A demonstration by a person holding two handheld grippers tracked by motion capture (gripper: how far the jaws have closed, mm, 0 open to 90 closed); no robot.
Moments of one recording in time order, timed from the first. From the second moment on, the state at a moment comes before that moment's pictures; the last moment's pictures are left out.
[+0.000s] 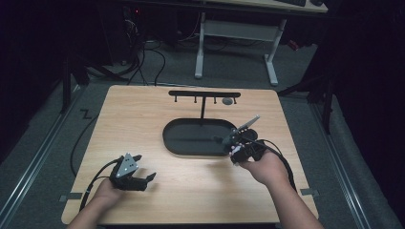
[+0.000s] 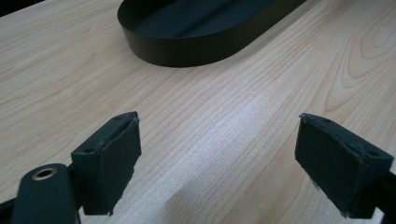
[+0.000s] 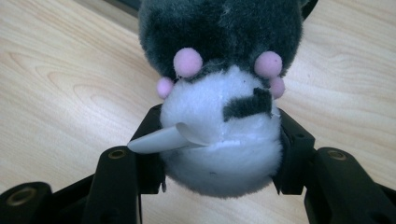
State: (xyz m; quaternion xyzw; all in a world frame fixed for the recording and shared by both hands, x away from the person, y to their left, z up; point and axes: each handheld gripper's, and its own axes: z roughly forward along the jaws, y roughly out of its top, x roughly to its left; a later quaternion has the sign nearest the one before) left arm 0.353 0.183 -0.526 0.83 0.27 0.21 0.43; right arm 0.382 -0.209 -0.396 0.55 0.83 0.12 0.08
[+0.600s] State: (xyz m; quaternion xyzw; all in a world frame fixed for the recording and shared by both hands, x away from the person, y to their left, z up) left arm 0.353 0.184 -0.526 0.83 0.28 0.20 0.44; right arm 0.427 -0.189 -0.398 0.55 0.82 0.13 0.09
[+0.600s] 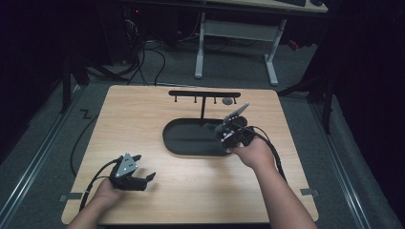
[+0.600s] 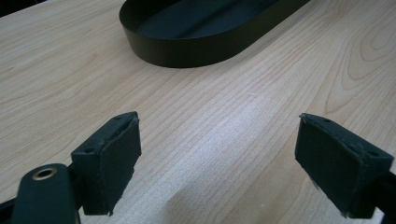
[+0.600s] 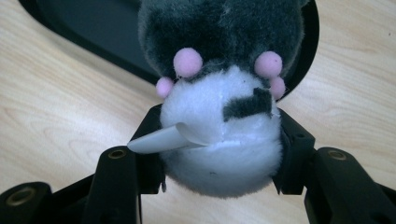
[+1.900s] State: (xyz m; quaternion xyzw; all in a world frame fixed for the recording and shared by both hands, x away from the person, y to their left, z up) left arm 0.353 0.185 -0.526 0.83 0.28 0.20 0.44; right arm 0.481 -0.171 -0.466 0.57 0.81 0.11 0.08
